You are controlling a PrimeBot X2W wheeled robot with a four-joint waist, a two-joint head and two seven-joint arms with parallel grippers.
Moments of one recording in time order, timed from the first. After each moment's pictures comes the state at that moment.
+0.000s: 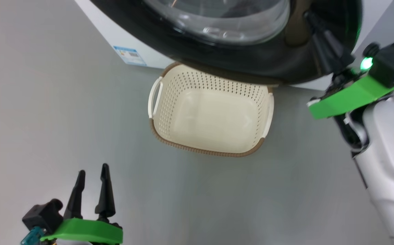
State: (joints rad) left arm -0.08 0.04 -0.13 0.12 -0.54 -0.01 -0.26; right arm -0.74 -0.28 0.25 0.29 0.36 0.13 -0.26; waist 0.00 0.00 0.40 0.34
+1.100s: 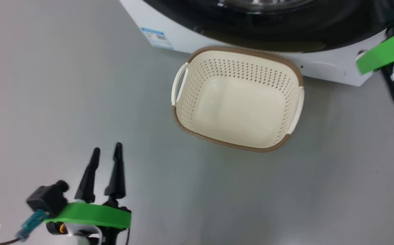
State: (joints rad) left arm -0.16 0.03 -0.20 0.11 -0.59 -0.05 -0.26; right arm -0.97 -0.43 0.24 0.49 0.28 0.14 -0.26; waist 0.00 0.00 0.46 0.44
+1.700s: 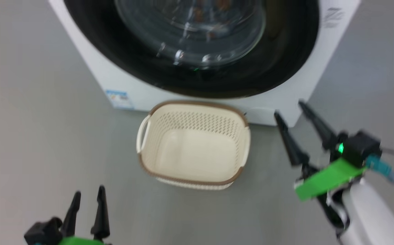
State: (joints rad) left arm -0.03 0.03 -0.07 0.21 -0.43 -0.08 -0.26; right arm -0.38 -0.23 0.24 0.22 0.35 0.14 -0.26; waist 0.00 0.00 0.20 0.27
